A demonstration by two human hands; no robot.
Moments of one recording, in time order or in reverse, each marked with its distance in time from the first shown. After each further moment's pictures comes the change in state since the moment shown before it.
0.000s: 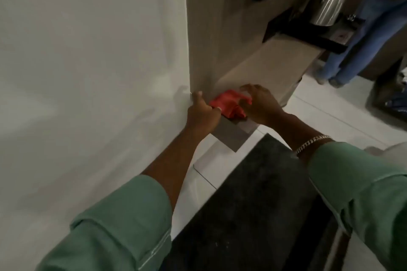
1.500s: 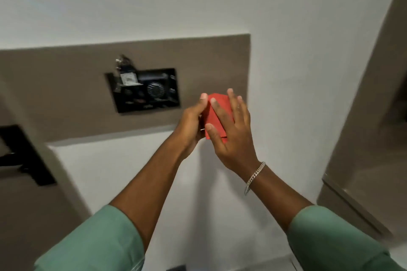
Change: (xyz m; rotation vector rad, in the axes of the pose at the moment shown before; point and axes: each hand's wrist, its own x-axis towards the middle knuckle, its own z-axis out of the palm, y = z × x) left_hand -0.317 0.019 -0.408 -0.615 0.391 0.310; right_hand -0.213 -0.486 -0.012 0.492 0.458 -0.968
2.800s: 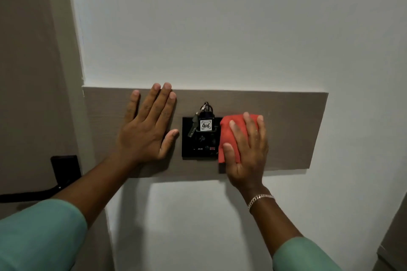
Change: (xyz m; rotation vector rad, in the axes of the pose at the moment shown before) left_hand 0.030 0.067 -0.254 1.948 0.768 1.255; right_hand 0.086 -0.047 0.122 -0.151 0.470 -0.252
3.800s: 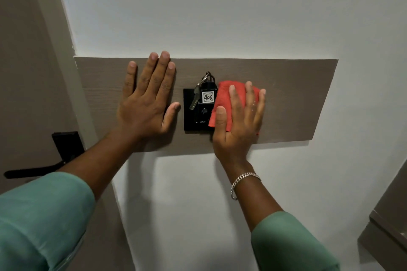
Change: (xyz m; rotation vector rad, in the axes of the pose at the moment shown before) left_hand 0.000 0.002 0.002 -0.031 -0.006 -0.013; right_hand -0.004 -0.035 0.013 0.071 0.043 0.295
